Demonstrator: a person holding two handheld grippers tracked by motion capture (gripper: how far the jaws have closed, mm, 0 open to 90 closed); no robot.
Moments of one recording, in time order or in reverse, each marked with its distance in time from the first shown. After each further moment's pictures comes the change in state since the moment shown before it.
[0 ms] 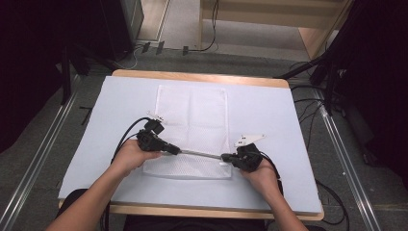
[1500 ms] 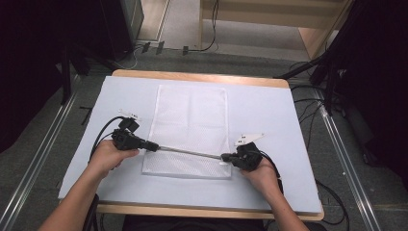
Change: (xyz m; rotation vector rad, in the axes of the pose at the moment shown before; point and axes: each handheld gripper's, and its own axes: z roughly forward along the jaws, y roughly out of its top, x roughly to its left) left arm 0.028 -0.034 -0.051 -0.056 0.054 -0.074; right arm -0.001 0.002 0.000 0.018 0.015 0.015
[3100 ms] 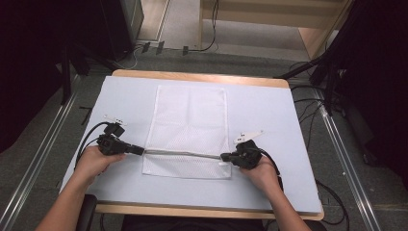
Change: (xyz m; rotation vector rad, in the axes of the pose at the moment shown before) left arm 0.025 -0.032 -0.017 -0.010 0.075 -0.059; right arm -0.004 0.005 0.001 0.023 0.035 0.011
